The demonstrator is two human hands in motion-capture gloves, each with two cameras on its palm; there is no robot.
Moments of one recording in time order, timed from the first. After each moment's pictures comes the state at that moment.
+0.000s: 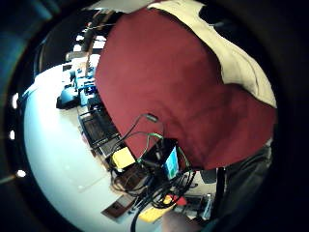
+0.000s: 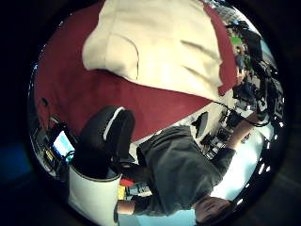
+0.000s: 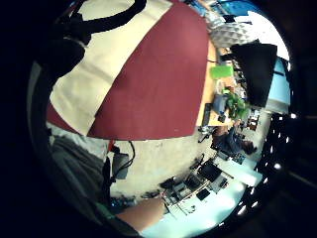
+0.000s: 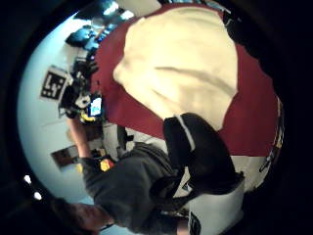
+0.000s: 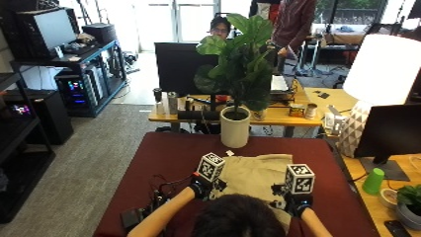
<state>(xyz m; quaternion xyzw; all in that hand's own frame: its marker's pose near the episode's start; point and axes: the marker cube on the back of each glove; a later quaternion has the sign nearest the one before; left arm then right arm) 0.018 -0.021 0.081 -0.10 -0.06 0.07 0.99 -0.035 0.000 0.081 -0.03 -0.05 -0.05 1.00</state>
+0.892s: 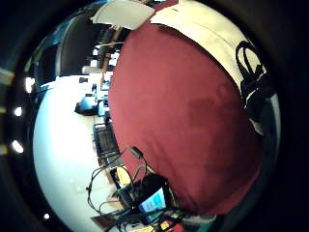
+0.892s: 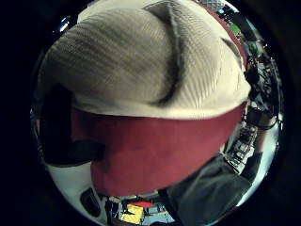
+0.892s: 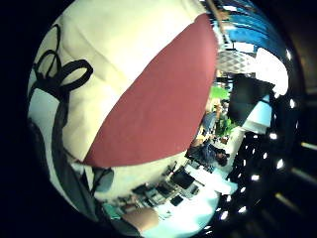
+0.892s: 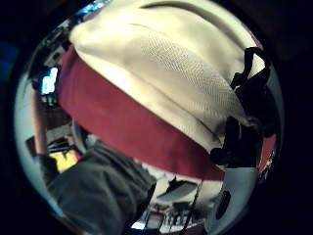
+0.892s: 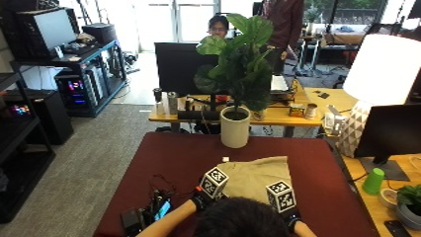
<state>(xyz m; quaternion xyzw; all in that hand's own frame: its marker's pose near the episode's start) 0.040 -0.028 0.136 0.03 -0.13 0.10 0.99 -0.075 0.005 0.165 -0.09 0.09 -0.15 0.98</state>
